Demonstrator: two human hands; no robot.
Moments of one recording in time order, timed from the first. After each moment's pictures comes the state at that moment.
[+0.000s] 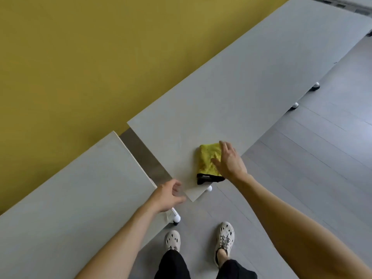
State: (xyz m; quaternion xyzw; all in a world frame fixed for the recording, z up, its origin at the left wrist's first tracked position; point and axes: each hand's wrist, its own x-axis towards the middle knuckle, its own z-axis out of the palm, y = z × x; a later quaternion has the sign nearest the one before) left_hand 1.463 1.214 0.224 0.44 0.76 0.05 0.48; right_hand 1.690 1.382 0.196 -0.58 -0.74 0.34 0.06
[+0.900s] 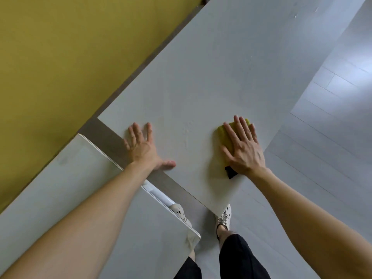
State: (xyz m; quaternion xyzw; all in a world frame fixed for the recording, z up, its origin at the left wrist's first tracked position) left_hand 1.331 1.382 0.158 0.53 0.79 -0.18 0.25; right_hand 1.660 1.411 0.110 -0.58 -0.81 0.11 -0.01
